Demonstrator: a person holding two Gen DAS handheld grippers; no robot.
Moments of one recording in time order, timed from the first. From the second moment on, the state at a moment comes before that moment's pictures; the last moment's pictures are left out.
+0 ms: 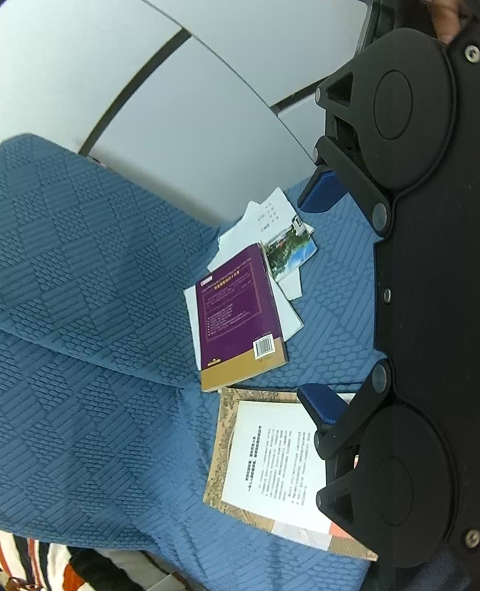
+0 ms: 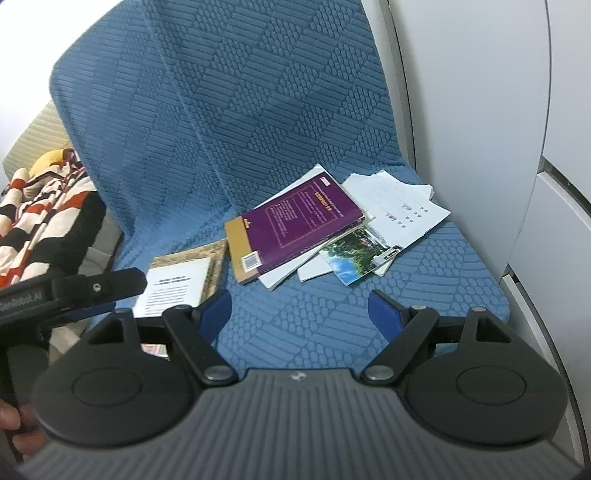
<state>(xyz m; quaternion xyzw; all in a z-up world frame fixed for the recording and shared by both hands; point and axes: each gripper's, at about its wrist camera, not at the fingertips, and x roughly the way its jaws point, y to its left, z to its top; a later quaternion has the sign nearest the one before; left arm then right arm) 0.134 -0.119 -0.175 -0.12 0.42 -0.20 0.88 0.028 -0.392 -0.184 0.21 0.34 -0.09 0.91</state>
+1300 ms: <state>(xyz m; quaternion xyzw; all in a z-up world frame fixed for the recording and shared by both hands) 0.270 -0.193 -0.312 -0.09 0.50 -0.15 0.85 0.219 -0.488 -0.299 0.17 0.37 -0.07 0.91</state>
